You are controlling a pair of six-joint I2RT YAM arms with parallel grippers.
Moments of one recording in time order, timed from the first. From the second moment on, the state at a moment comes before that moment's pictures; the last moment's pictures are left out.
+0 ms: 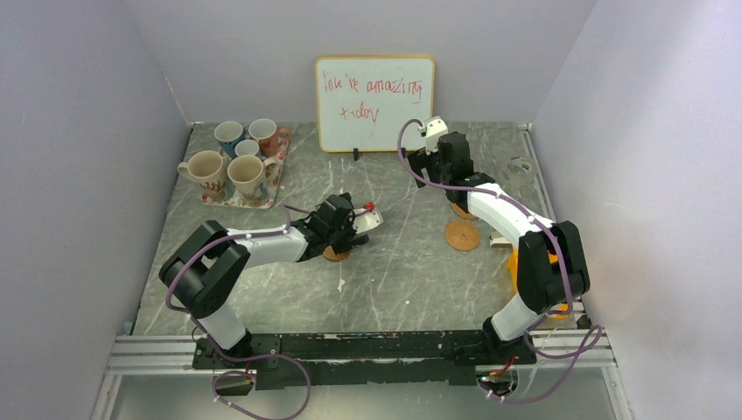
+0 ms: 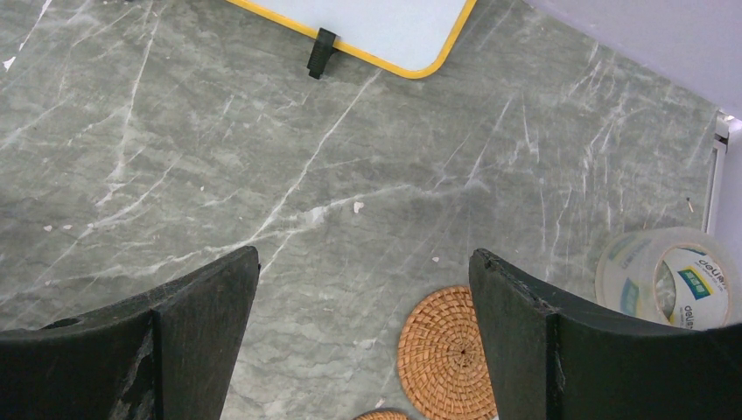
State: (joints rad) left arm -0.74 1.65 0.82 0.13 -0.17 0.61; right arm 0.34 1.59 1.10 -0.01 0.12 -0.20
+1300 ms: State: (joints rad) left arm -0.68 1.65 0.77 0.20 -0.32 0.61; right arm 0.34 1.59 1.10 -0.01 0.12 -0.20
